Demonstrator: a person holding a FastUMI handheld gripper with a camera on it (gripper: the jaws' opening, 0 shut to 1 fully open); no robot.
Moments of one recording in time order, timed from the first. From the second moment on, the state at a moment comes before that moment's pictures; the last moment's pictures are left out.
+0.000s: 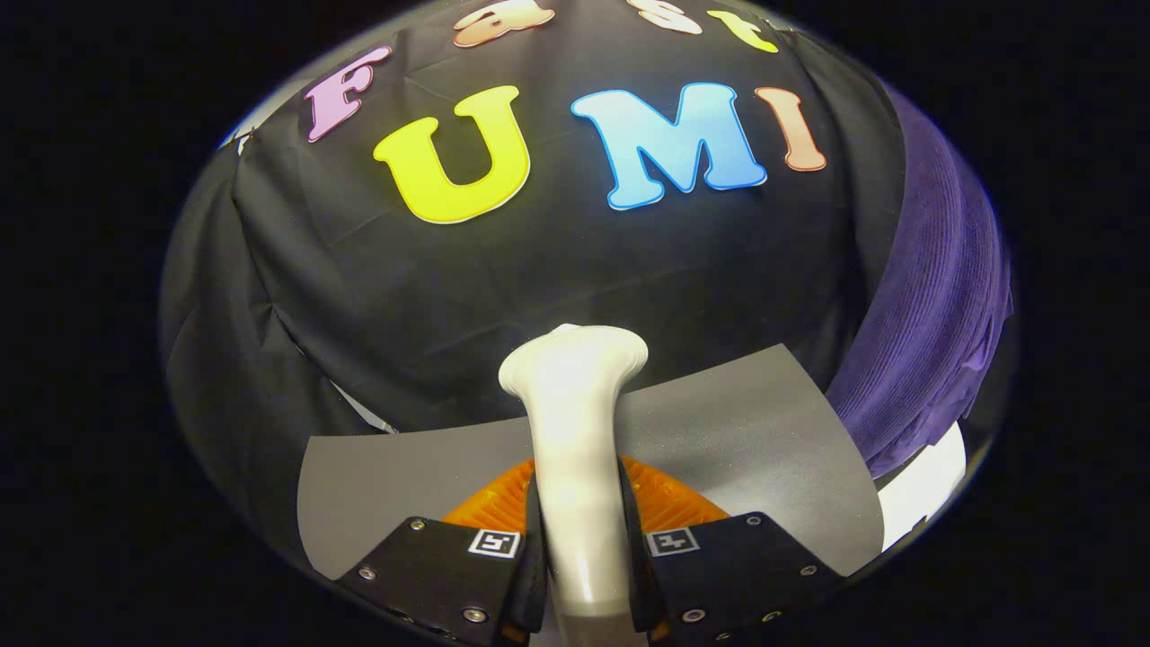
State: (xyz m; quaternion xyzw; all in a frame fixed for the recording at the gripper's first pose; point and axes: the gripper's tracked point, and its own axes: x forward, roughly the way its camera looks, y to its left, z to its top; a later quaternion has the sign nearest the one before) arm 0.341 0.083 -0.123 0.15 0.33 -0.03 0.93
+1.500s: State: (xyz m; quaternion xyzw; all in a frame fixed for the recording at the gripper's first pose) arm 0.030 -0.040 0.000 0.09 0.13 0.08 0.98
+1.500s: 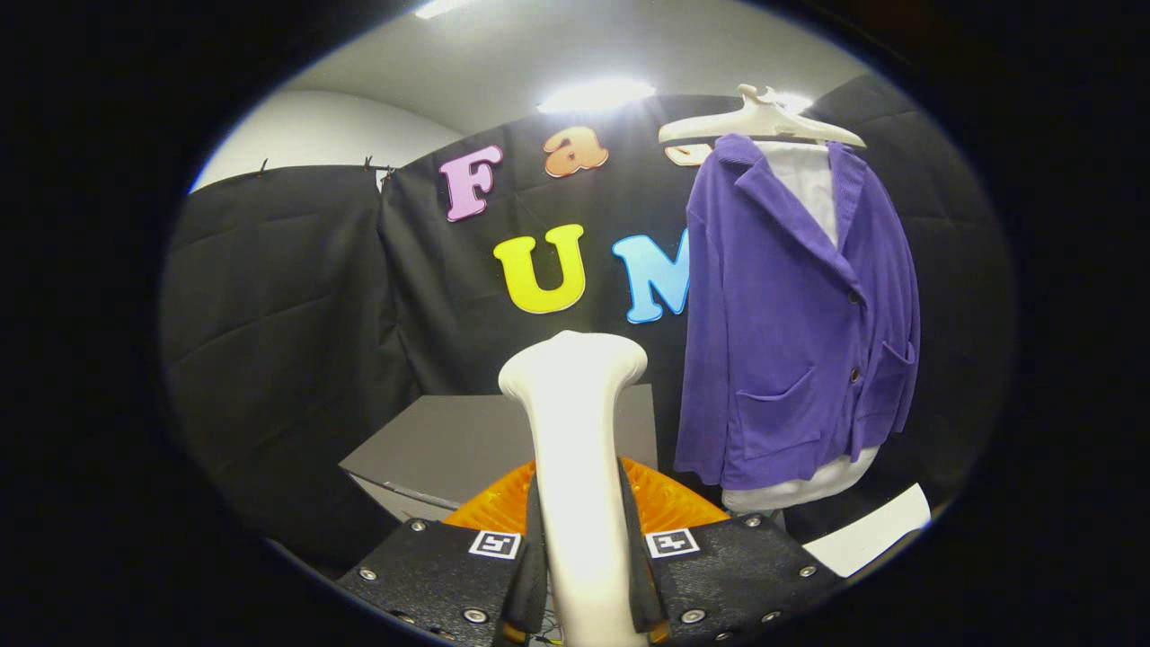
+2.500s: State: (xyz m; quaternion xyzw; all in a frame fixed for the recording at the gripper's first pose) arm 0.104 -0.197 0.091 0.23 0.01 -0.06 0.97
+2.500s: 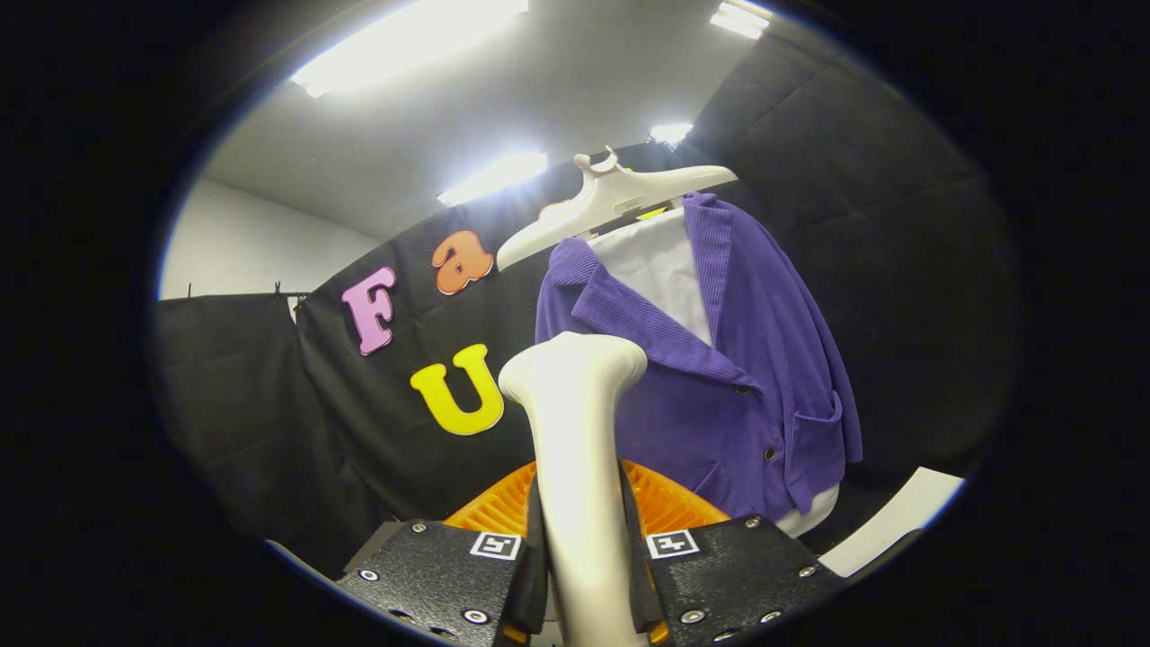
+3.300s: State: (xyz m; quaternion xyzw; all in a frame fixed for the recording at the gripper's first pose) arm 0.171 -0.229 0.037 0.21 0.04 -0.12 0.97
